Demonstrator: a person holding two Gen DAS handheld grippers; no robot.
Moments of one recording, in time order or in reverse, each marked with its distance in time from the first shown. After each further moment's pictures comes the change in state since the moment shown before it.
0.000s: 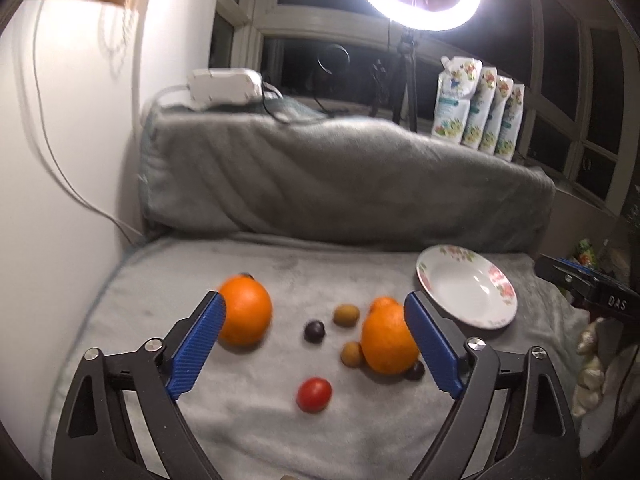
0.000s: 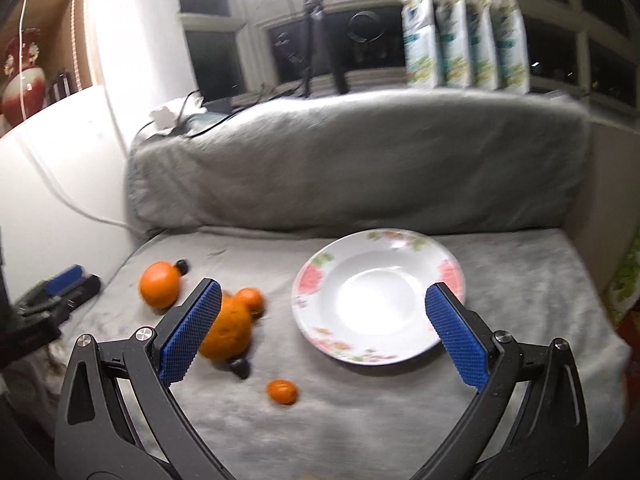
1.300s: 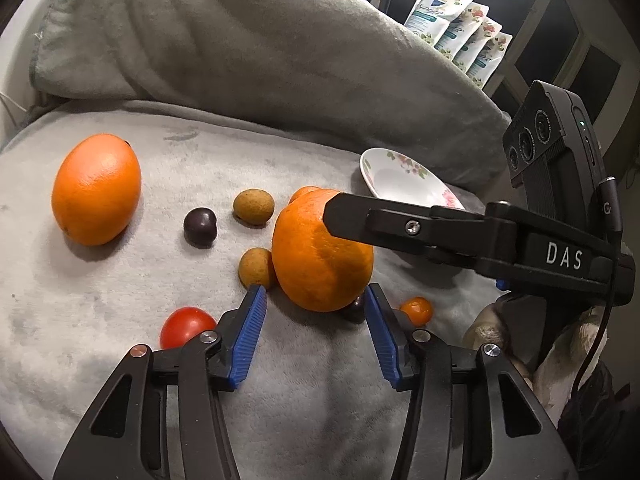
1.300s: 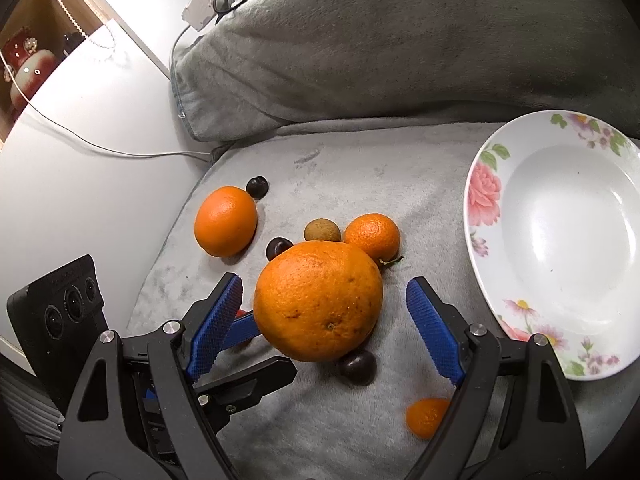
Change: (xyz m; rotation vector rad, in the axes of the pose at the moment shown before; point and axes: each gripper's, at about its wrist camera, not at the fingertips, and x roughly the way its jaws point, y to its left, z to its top) left arm 0.087 -0.018 -0.047 -0.110 0.315 -0.296; right arm 0.128 0.051 -0.031 0.114 0.416 0.360
